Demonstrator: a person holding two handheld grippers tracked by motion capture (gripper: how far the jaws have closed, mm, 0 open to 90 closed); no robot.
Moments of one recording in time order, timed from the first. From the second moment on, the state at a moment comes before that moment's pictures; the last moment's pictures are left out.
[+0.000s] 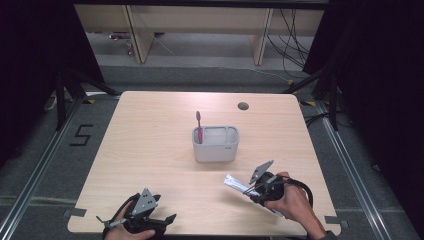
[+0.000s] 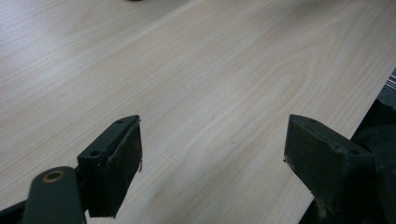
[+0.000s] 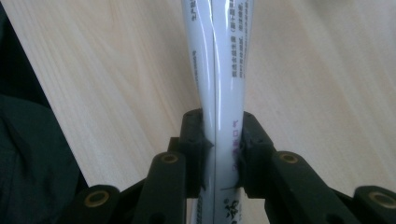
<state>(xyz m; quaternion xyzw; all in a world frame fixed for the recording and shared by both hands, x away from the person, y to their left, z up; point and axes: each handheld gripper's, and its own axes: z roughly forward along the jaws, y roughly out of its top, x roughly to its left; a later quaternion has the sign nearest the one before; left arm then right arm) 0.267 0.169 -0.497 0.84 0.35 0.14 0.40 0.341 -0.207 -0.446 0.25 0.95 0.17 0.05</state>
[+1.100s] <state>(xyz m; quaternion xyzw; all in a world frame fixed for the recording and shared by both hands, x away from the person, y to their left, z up) 0.268 0.171 -0.498 0.83 0.36 0.13 0.42 0.374 -0.220 -0.389 0.30 0.84 0.44 0.12</state>
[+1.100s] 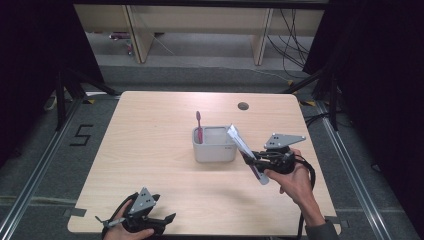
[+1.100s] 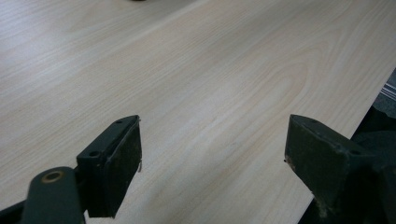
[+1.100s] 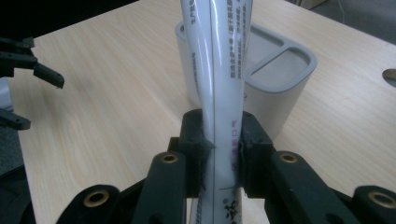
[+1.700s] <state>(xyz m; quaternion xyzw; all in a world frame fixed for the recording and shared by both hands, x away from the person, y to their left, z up) 0.270 0.174 -0.497 0.83 0.35 0.13 0.41 0.403 -0.201 -0.369 0.29 0.79 0.51 0.15</state>
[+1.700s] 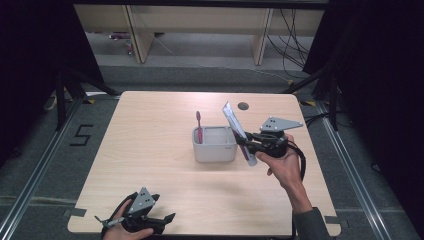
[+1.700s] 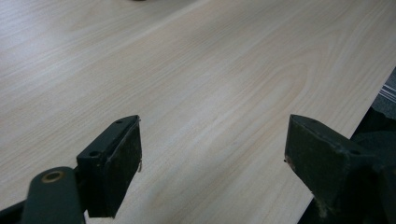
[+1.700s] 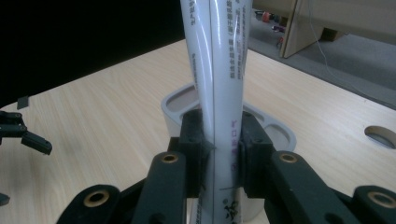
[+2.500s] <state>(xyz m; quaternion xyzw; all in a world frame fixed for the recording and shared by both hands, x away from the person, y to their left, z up) 0.269 0.177 -0.497 0.83 0.35 0.13 0.41 0.438 -0.169 -0.362 0.30 0.76 0.55 0.16</state>
